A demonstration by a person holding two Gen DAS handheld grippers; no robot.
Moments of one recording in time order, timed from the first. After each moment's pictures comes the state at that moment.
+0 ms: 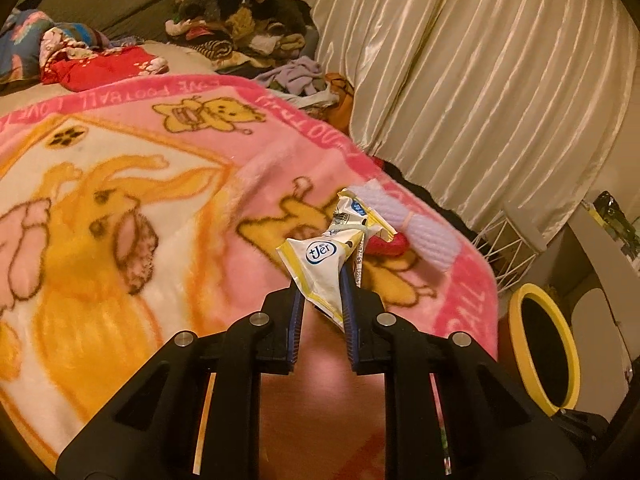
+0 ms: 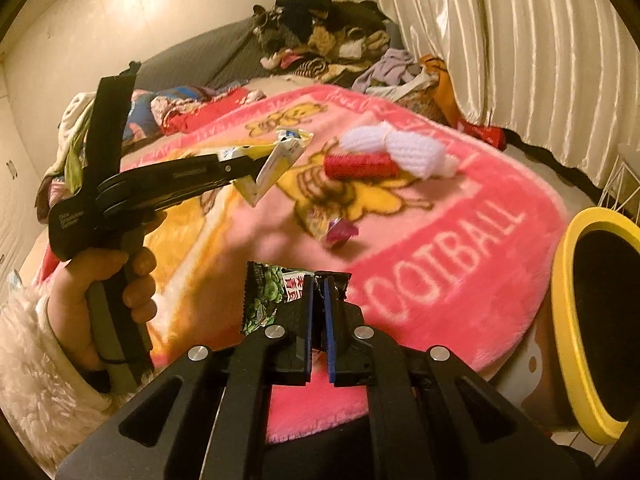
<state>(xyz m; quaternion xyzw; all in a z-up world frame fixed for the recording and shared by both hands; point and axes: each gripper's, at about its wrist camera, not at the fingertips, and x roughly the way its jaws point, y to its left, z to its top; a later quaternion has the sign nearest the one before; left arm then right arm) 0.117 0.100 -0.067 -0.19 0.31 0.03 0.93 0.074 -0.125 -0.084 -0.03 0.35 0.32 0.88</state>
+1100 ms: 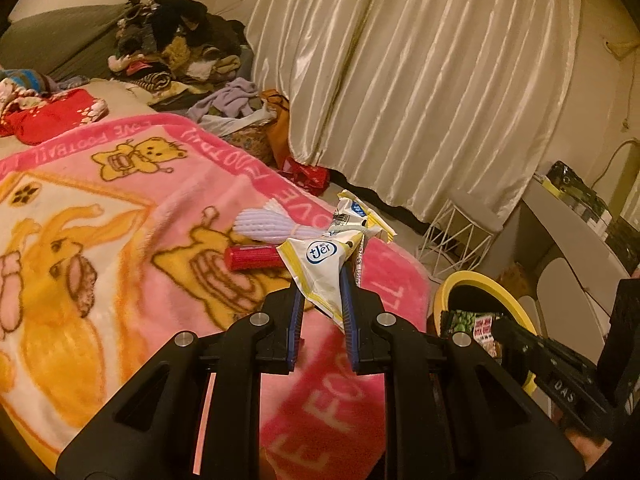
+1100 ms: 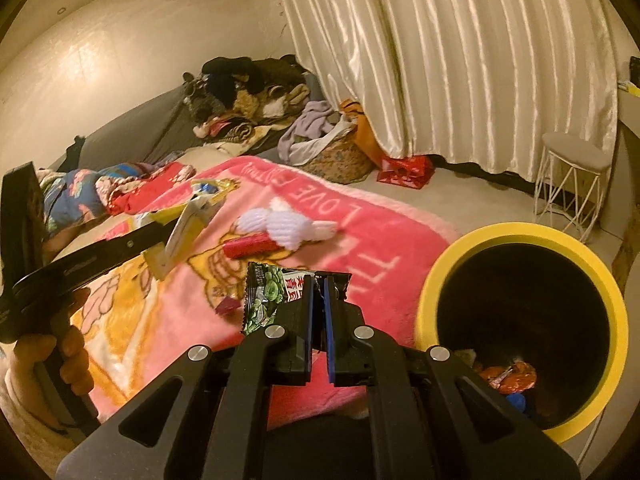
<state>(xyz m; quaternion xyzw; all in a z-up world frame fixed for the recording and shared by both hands) 0.103 0.024 -0.017 -0.14 0.28 -0.06 0.95 0.092 -0.226 -0.048 0.05 0.29 0.21 0.93</state>
